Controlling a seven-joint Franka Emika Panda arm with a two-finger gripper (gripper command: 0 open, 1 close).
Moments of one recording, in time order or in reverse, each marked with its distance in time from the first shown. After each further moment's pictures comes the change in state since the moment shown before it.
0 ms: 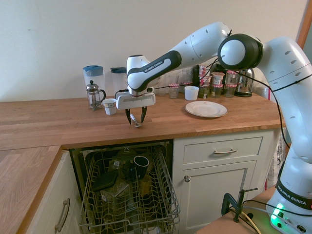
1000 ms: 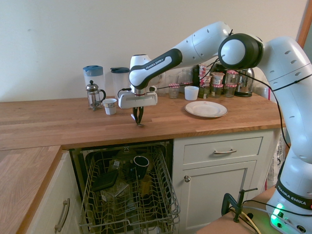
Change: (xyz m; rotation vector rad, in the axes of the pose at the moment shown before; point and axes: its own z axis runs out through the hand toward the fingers) arm 0.021 0.014 -0.002 -0.001 -0.067 -0.003
